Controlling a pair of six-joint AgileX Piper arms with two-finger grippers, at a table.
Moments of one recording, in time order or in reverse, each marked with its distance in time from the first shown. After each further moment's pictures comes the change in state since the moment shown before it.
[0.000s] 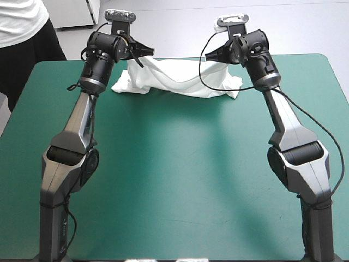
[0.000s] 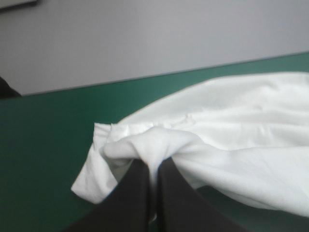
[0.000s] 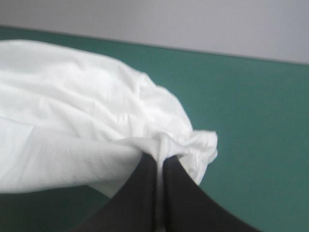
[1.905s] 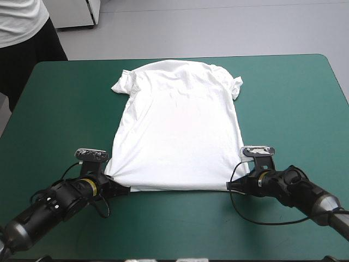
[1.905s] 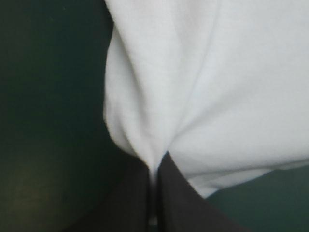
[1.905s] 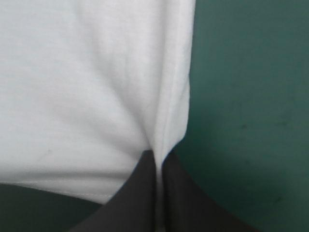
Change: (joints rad) left arm -0.225 -1.235 2.042 0.090 -0.496 -0.440; right arm 0.174 -0.988 1.903 0.098 -0.611 0.244
